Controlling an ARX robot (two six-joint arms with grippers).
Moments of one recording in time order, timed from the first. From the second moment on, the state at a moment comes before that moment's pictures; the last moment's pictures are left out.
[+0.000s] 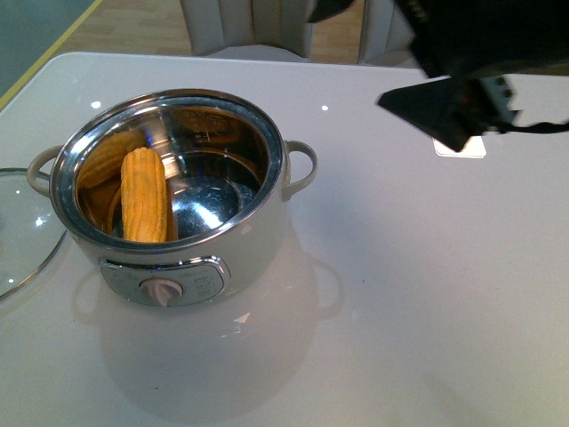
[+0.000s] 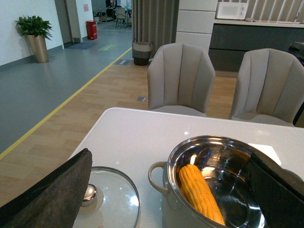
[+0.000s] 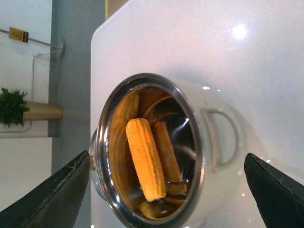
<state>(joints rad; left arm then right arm) 0.00 0.01 0.01 0.00 0.00 -0.01 0.43 1.70 0.88 0.30 -0.13 0.87</state>
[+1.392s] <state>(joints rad) 0.00 0.01 0.01 0.00 0.00 -0.01 0.00 0.42 0.05 0.36 0.00 0.01</state>
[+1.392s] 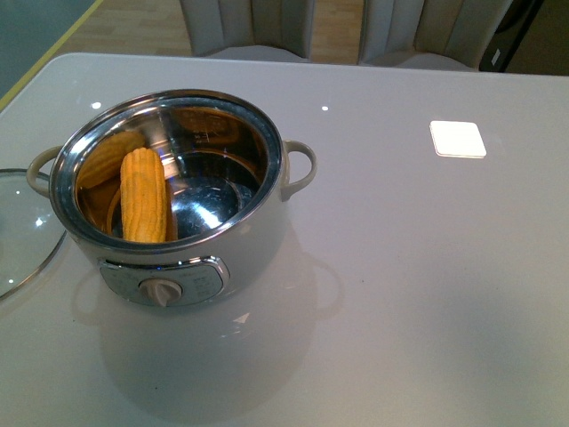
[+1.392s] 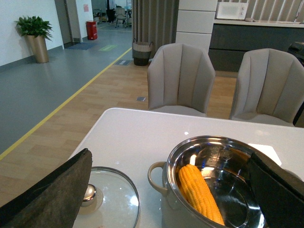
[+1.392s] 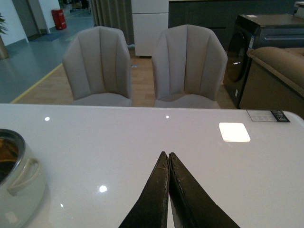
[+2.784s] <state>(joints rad) 0.00 0.01 0.01 0.00 0.00 -0.01 0.00 0.01 0.02 0.00 0.00 0.01</state>
